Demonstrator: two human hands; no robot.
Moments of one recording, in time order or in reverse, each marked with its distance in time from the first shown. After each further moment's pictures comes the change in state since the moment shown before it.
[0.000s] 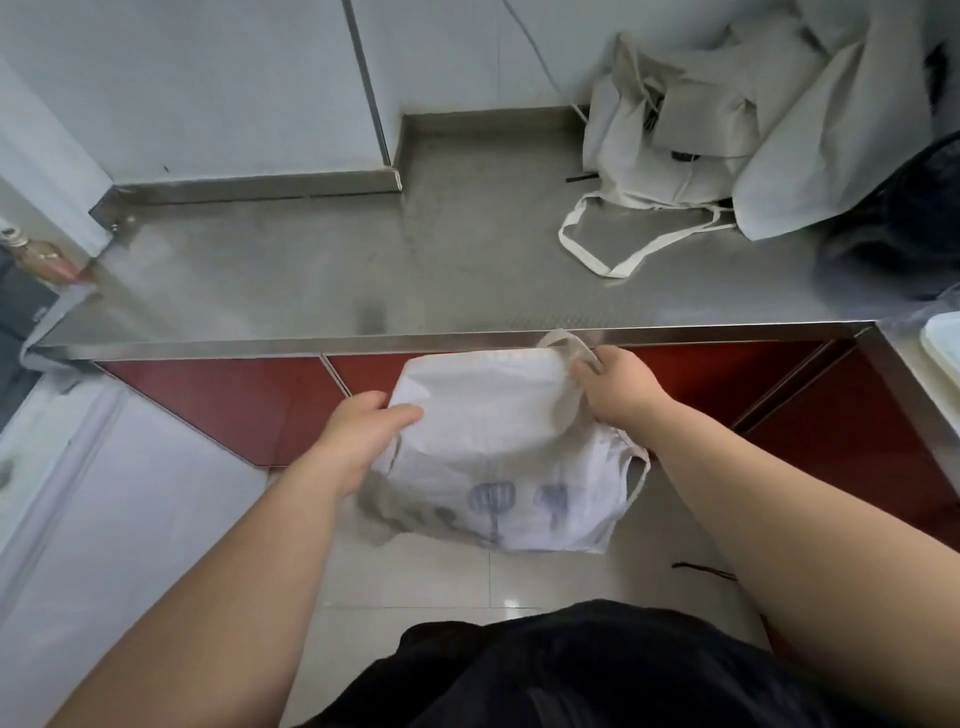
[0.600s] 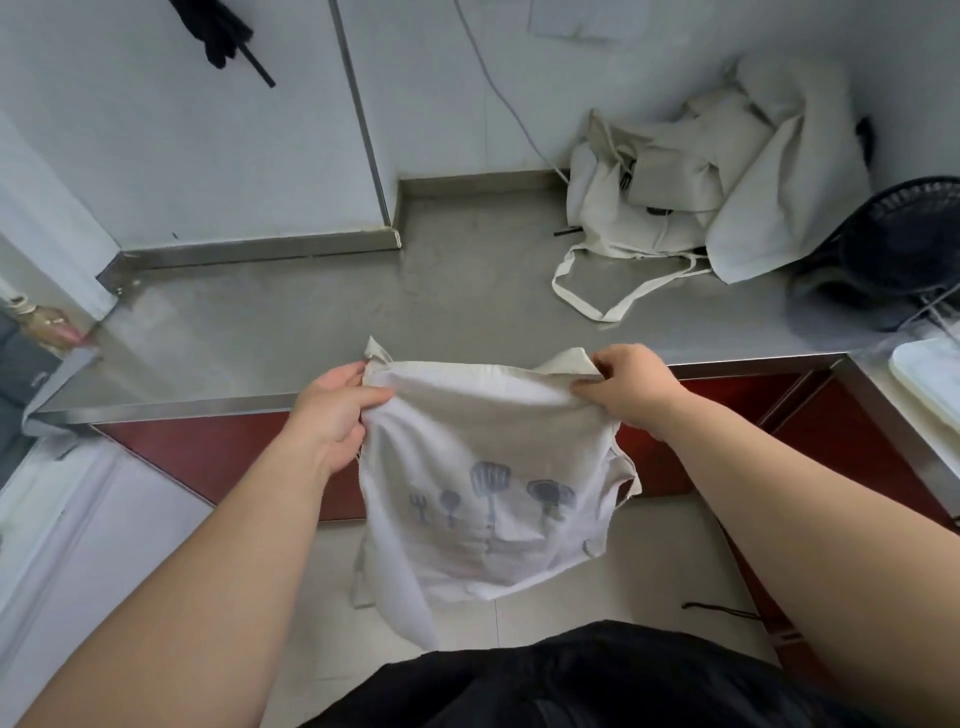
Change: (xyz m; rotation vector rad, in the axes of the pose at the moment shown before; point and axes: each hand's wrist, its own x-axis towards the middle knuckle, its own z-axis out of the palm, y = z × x) left_hand 0.026 0.055 -0.045 -0.407 -0.082 0.124; right_hand 0.001 -0.039 -0.025 -0.104 0.049 -0.104
